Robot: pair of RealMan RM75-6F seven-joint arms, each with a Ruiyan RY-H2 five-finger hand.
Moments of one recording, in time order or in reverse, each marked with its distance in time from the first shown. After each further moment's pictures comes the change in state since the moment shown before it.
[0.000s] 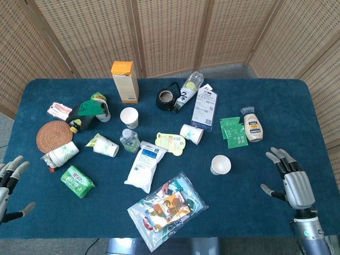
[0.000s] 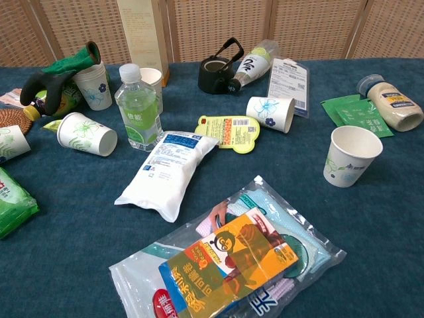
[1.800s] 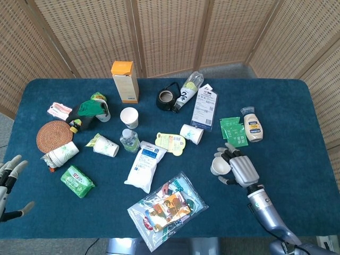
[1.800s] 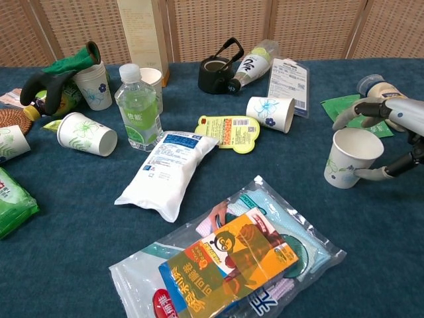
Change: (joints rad) left arm -0.003 0.008 -0.007 -0.007 -0.016 -0.011 -0.022; right arm 0.265 -0.178 0.036 -0.004 0.122 -0.421 -0.130
